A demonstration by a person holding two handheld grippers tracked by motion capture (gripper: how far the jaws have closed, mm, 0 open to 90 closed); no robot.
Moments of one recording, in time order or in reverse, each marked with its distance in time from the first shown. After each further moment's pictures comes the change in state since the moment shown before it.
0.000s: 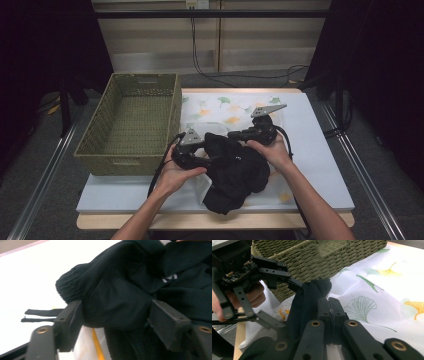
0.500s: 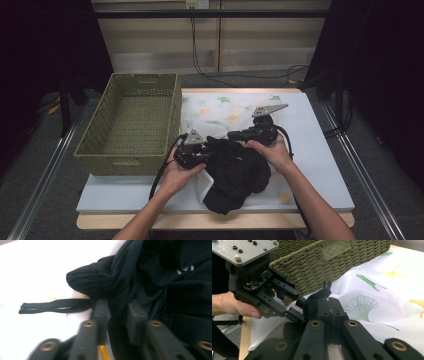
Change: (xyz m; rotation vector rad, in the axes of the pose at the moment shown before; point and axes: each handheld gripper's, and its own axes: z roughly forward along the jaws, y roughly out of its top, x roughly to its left) left arm 0.001 -0.004 0.011 0.046 -0.005 -0.019; right arm 0.005 0.002 -0.004 -0.014 0.017 -0.005
